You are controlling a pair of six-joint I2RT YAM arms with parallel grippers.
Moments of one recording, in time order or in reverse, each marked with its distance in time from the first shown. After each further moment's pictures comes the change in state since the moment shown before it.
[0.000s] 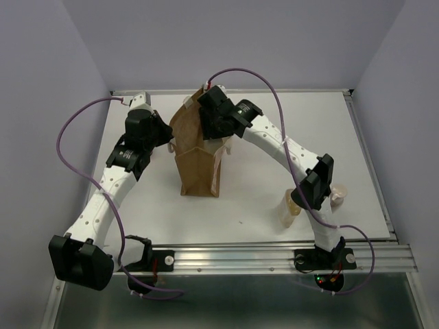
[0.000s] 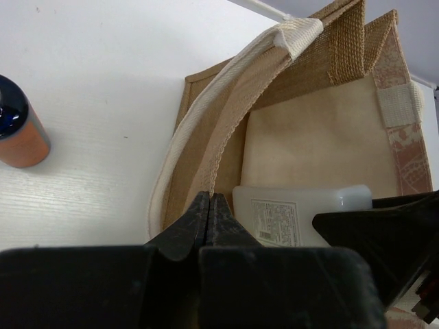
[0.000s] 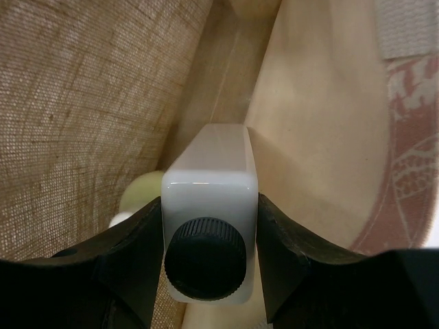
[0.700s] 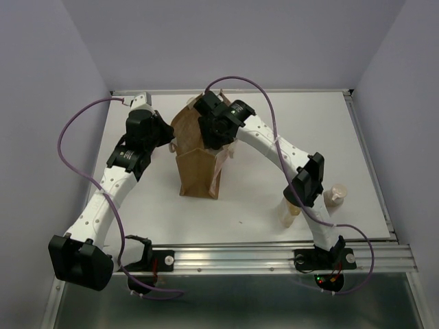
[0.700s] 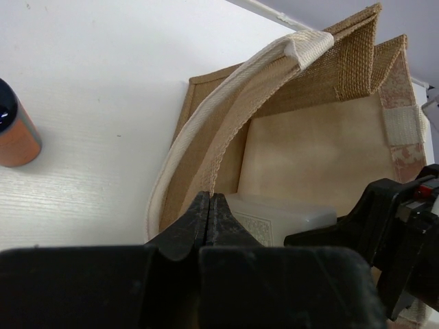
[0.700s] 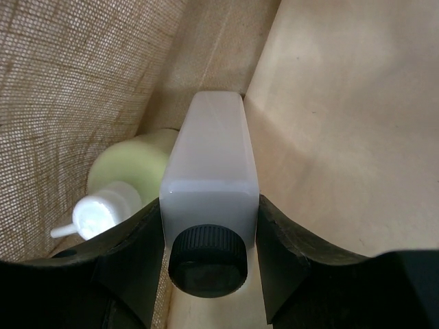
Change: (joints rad) left arm -0.006 -0.002 -0.005 0.007 0.003 -0.014; right arm 0.001 0.092 0.084 -0.179 -0.068 0.013
